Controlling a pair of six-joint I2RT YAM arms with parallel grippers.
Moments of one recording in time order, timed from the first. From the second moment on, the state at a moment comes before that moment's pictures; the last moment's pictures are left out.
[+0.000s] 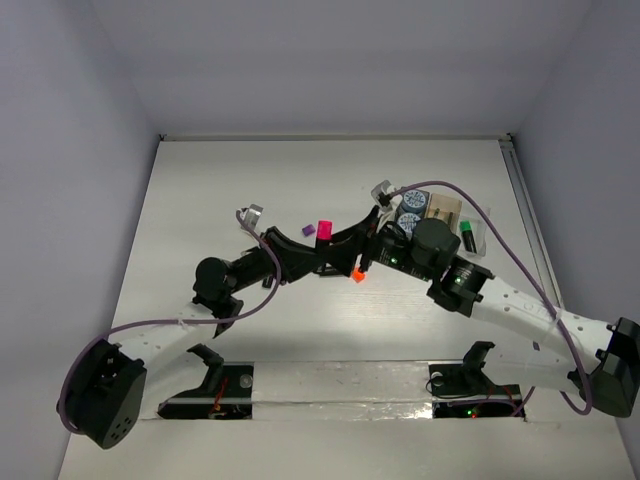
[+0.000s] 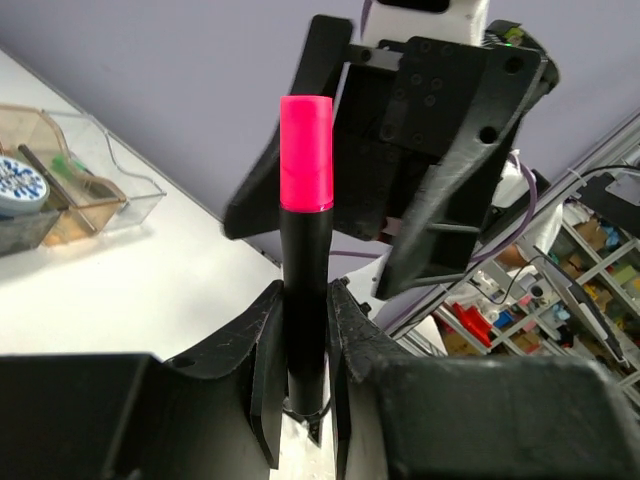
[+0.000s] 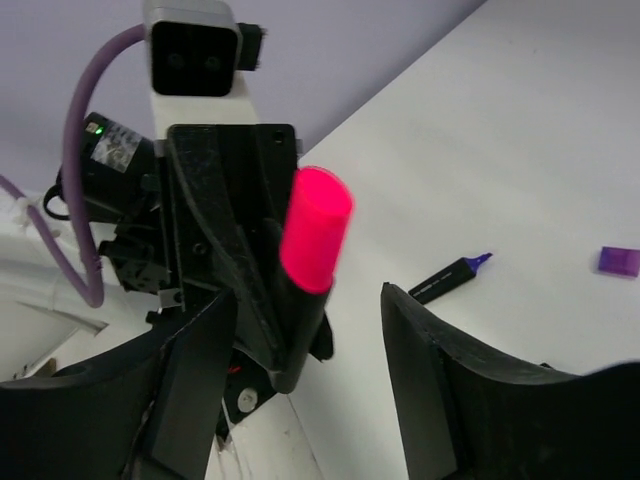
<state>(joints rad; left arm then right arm) -0.56 0.99 0.30 1.13 0.64 -1.04 0.92 1.06 0.84 0.22 -0.19 0.49</state>
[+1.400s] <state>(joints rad) -0.58 0.71 0.24 0.75 0.54 -0.86 0.36 0.98 0.84 -0.18 0.05 0.53</state>
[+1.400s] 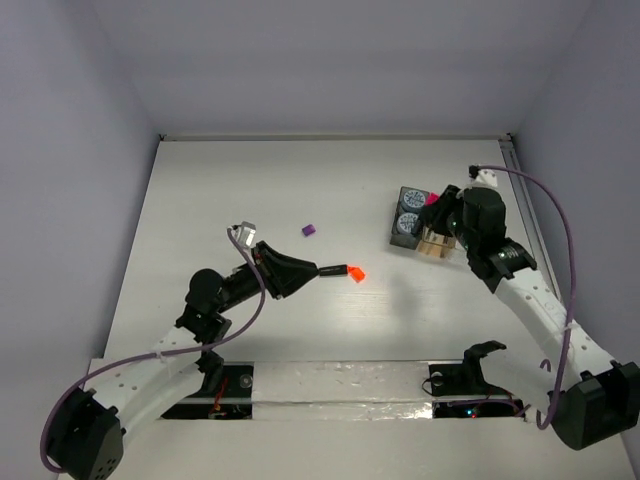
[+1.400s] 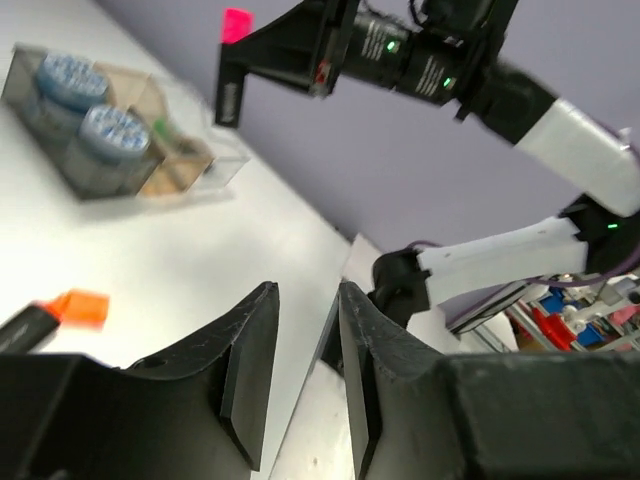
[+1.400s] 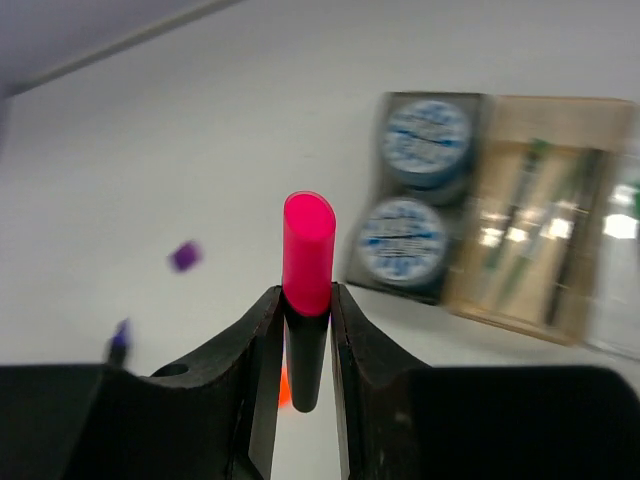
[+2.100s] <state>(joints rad) -0.64 0.65 0.16 0.62 0.49 -0.77 0.03 1.35 1.02 -0.48 0.45 0.36</state>
